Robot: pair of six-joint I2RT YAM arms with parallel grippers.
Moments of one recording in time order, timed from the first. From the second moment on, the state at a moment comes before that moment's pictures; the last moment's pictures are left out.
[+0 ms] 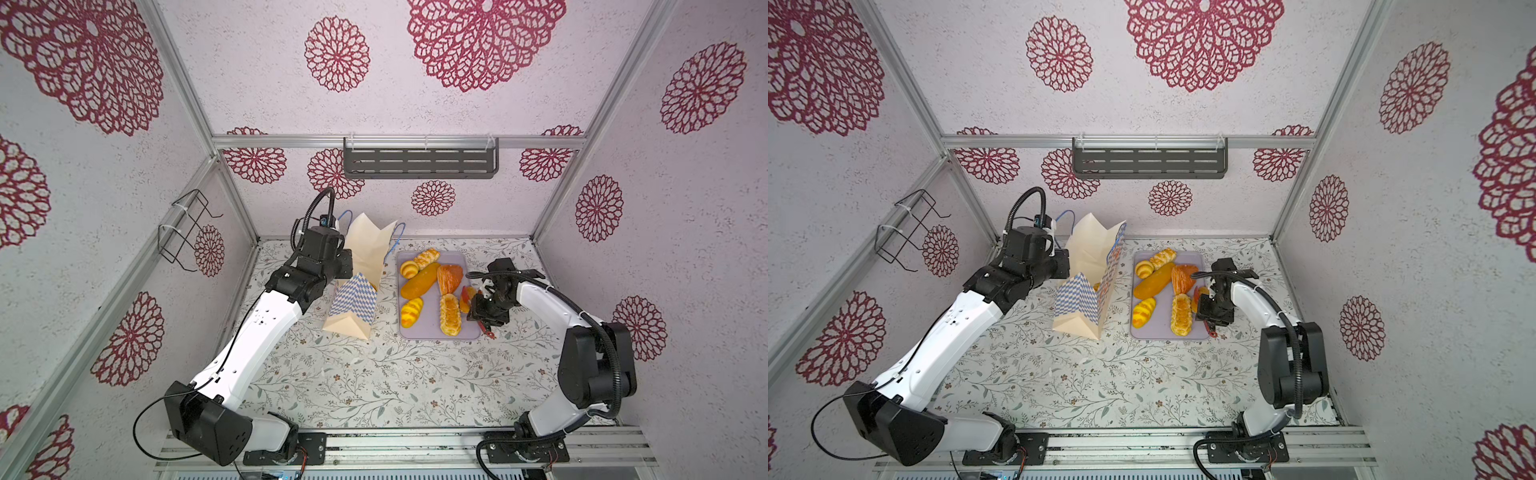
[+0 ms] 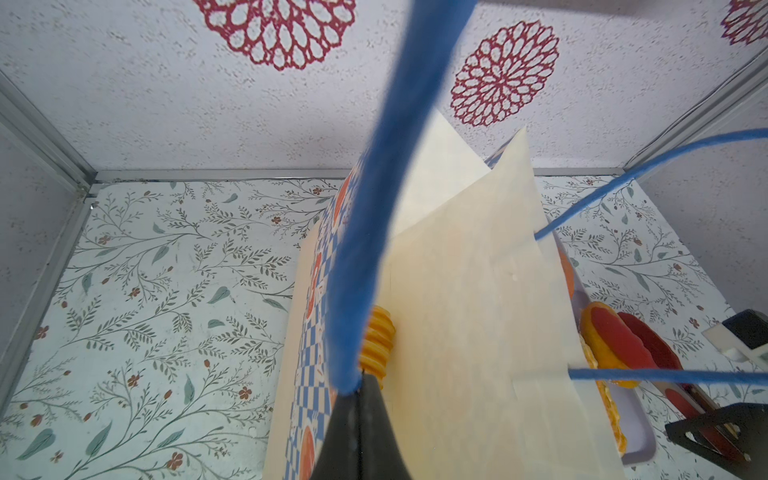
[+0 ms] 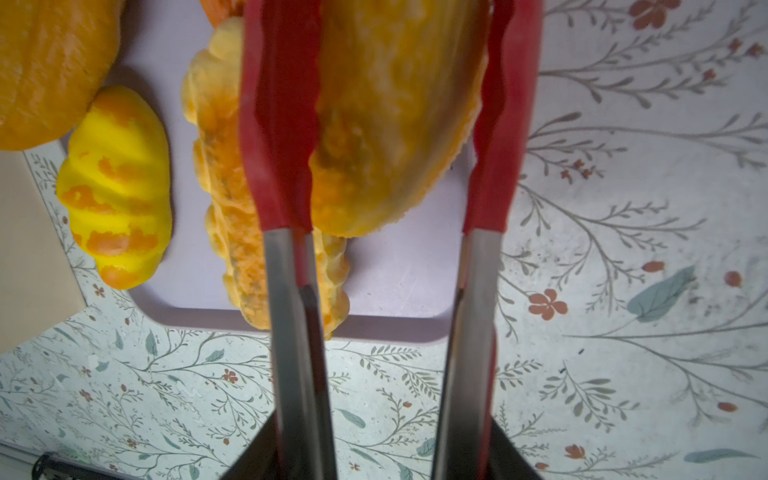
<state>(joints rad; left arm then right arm) -0.42 1.39 1.42 -0.62 -0.22 -0.27 0.17 1.63 1.20 -0.93 -0.21 0.32</state>
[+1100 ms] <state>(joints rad) -0.42 1.40 1.43 -0.62 -0.22 -0.28 0.17 1.51 1.39 -0.95 -0.35 0.38</state>
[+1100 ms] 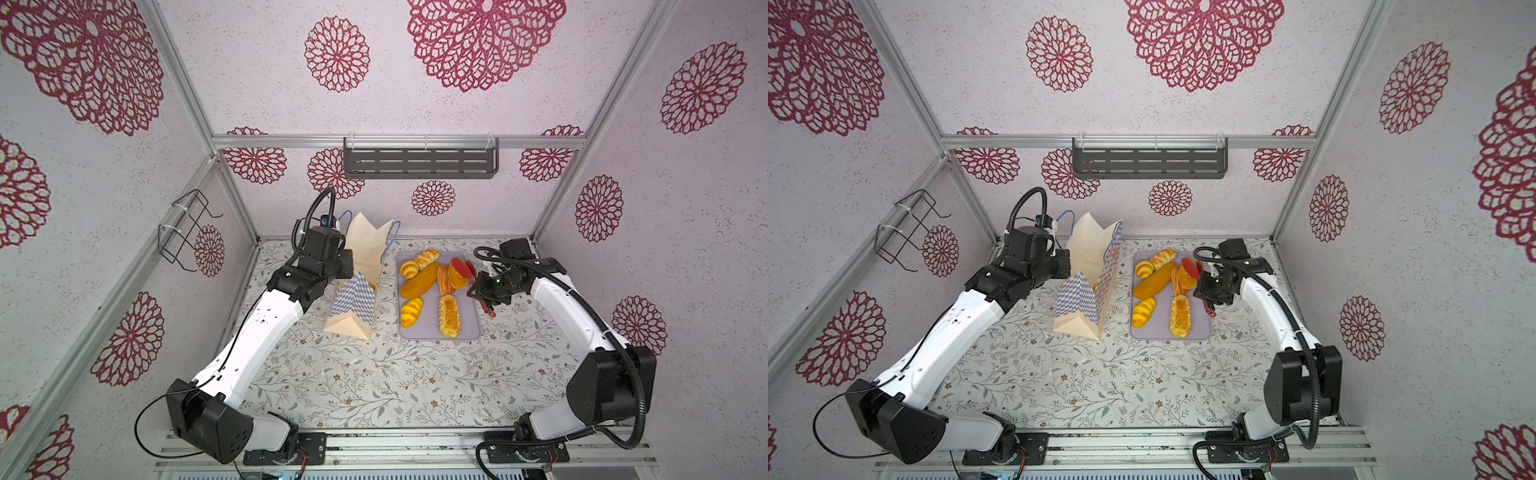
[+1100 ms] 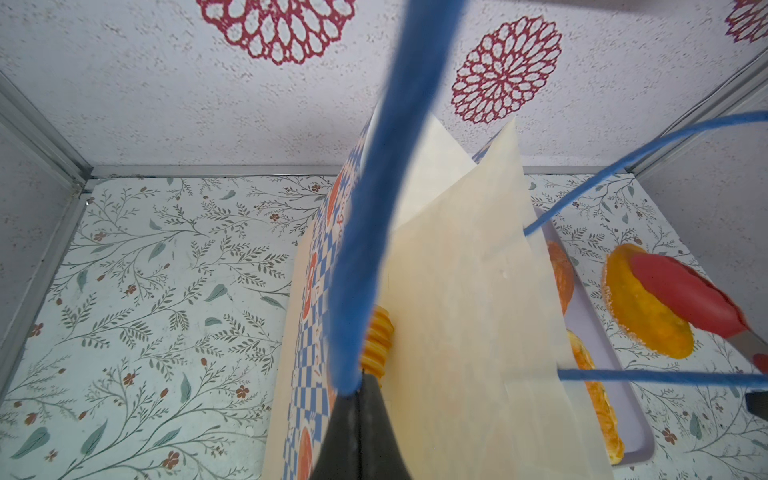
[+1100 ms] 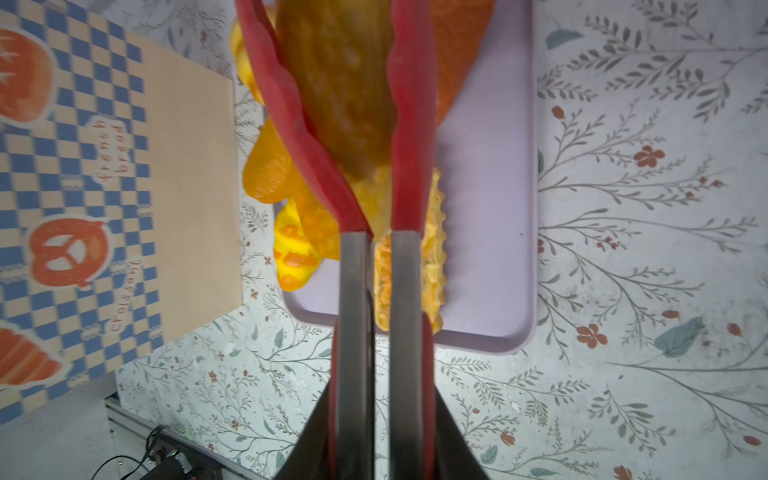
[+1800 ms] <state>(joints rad) -0.42 1.43 1.45 -0.62 -0.21 -0.30 0.38 1.61 1.99 -0.76 -0.51 0.60</state>
